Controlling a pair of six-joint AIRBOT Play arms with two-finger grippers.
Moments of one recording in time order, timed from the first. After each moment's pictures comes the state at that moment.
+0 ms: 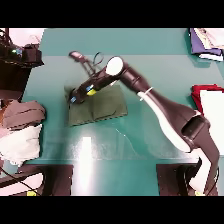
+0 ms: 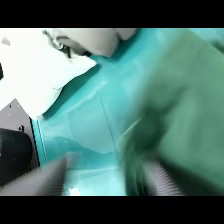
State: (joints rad) left arm 0.03 -1.30 1.66 1.30 -1.33 -1.46; right arm 0.74 -1.97 2.06 -0.75 1.14 1.25
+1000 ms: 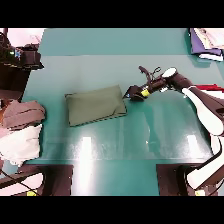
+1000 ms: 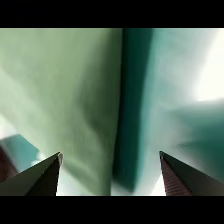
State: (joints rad) left arm 0.04 -1.29 1.65 1.28 -1.38 -1.45; right arm 0.17 -1.84 1.41 -0.59 1.25 1.17
